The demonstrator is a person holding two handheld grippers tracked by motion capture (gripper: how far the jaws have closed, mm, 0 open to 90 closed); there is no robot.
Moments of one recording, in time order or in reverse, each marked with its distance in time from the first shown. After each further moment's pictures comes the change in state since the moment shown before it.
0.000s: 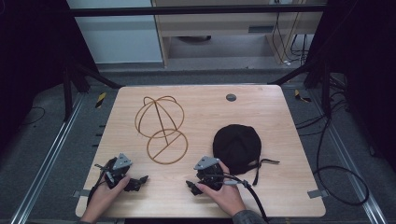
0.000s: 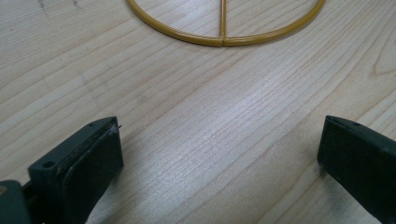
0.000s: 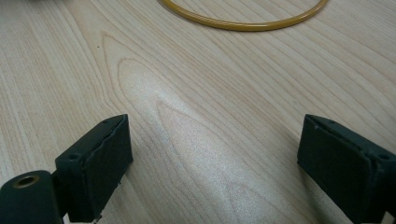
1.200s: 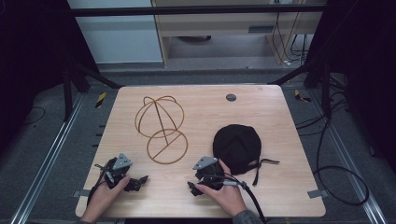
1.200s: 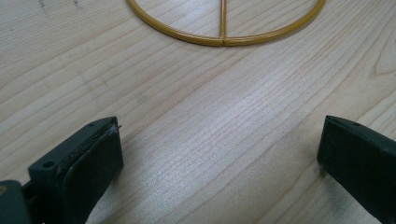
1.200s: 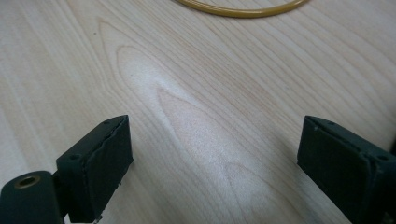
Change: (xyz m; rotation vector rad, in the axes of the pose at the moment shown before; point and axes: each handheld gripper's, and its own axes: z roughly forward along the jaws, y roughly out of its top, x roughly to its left) left arm 0.000 0.000 0.000 0.000 0.001 -0.001; right arm 0.007 0.009 -0.010 0.089 -0.046 -0.001
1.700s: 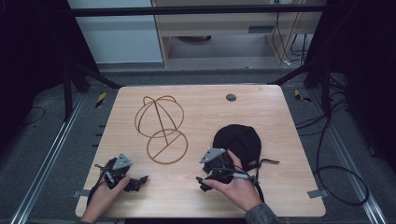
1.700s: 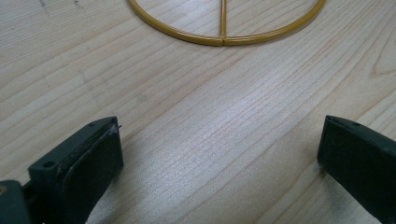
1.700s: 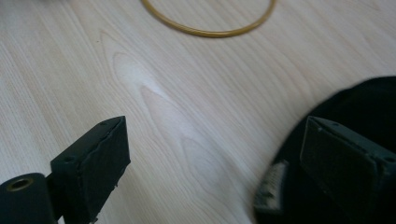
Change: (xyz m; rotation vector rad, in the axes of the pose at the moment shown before) left arm 0.000 0.000 0.000 0.000 0.002 -0.001; right arm -0.020 0.022 -0.056 0.044 -0.030 -0.072
